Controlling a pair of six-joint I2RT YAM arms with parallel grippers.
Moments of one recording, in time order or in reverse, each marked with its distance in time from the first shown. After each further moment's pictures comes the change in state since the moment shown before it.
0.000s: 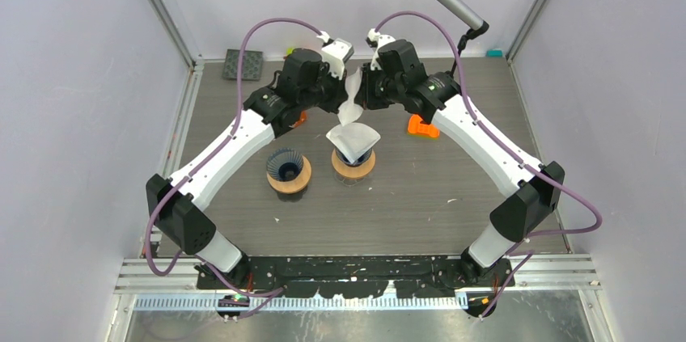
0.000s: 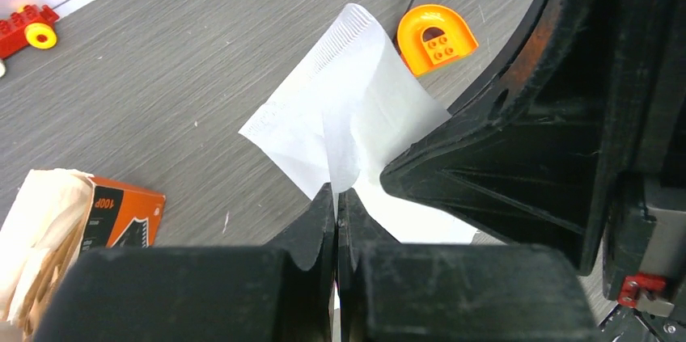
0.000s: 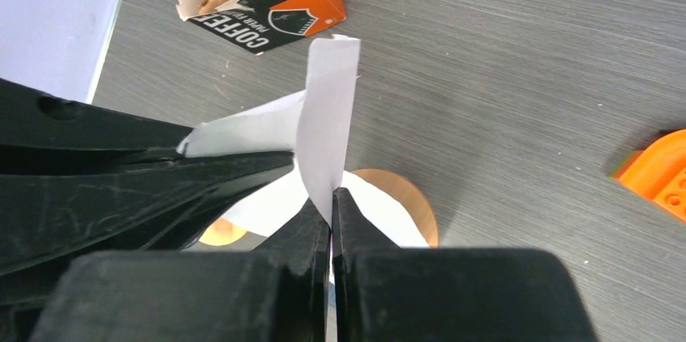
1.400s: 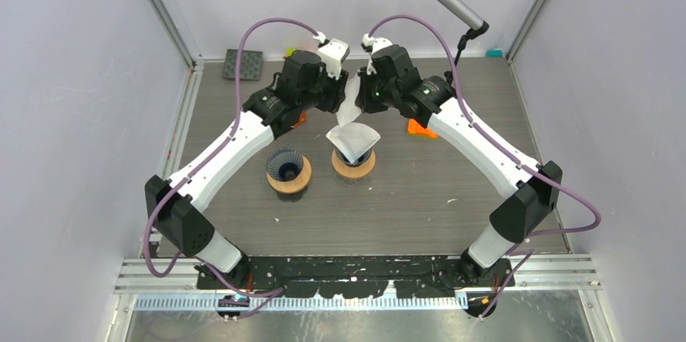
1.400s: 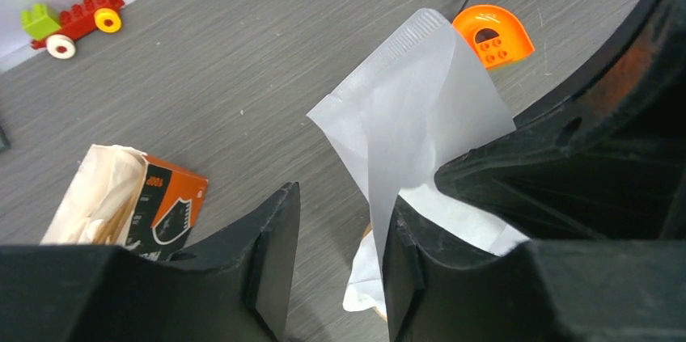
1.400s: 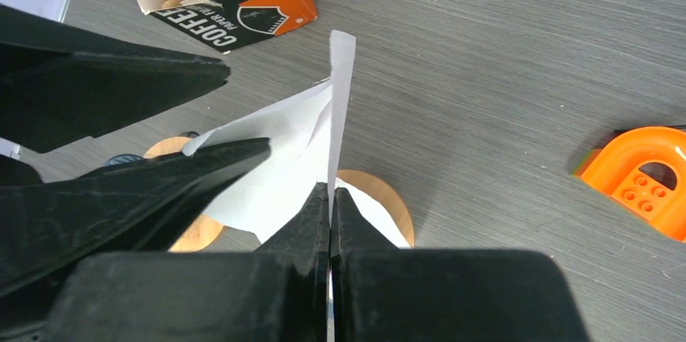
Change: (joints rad) left arm 0.000 -0.016 -0.020 0.005 -0.132 0.030; right arm 0.031 0.000 -0.021 0.002 0.112 -0.053
